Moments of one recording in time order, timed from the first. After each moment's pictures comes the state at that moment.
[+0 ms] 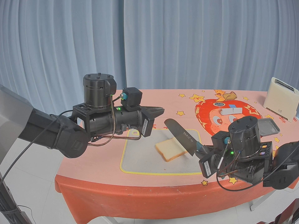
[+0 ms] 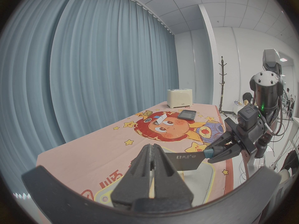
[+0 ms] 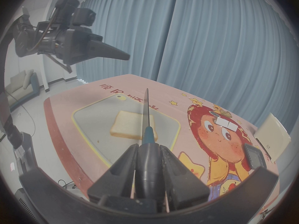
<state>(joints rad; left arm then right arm) -0.56 1.95 -1.10 -0.63 -0.37 0.15 0.78 1.70 -0.67 -0.42 -0.38 0.01</state>
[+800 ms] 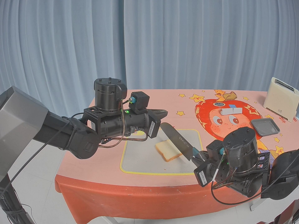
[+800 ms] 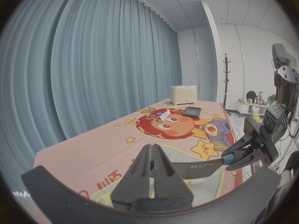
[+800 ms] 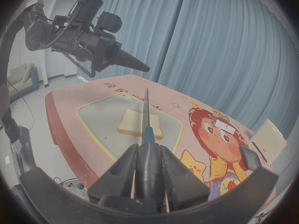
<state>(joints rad) -0.58 2.02 -1.15 -0.64 -0.31 0.15 0.88 1.70 -0.63 -0.46 -0.48 0.01</state>
